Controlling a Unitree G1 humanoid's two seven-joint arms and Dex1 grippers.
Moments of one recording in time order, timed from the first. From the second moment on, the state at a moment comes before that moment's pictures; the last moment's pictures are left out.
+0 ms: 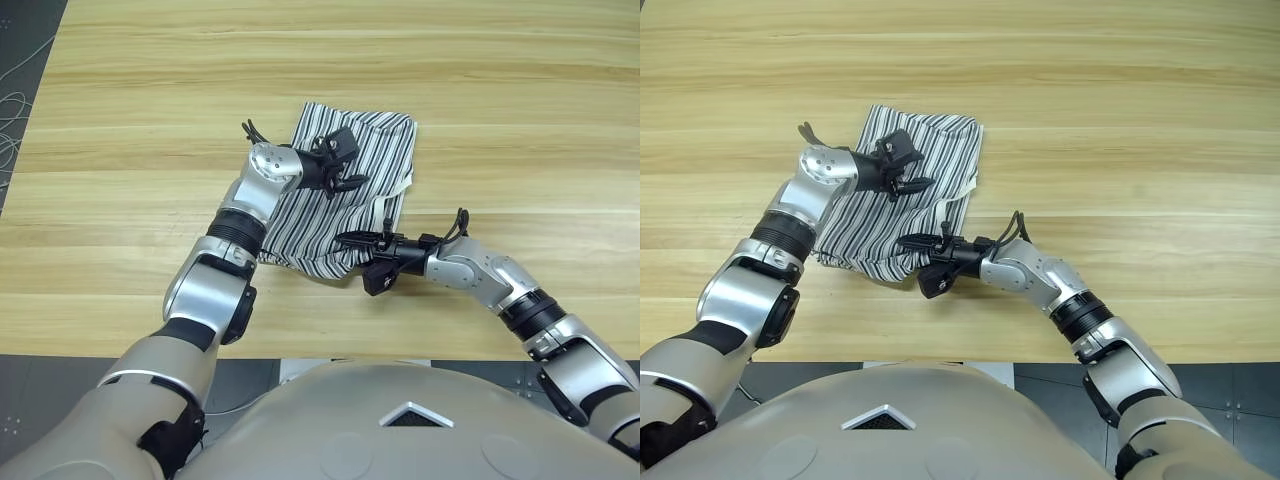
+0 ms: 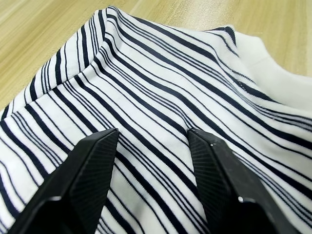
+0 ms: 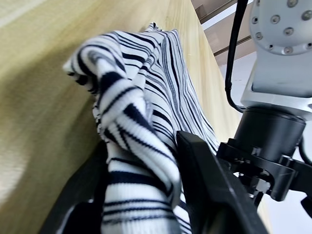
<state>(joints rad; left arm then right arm) -0.61 0.20 -0.34 0.86 0.13 -0.01 -0.82 -0.20 -0.45 0.69 0.30 -0.63 -0.68 0.38</state>
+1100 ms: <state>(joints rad) -0.62 0.20 -0.34 0.88 0.13 -0.01 -0.82 -0.19 -0.47 0.70 0.37 -0.55 -0.81 0.36</state>
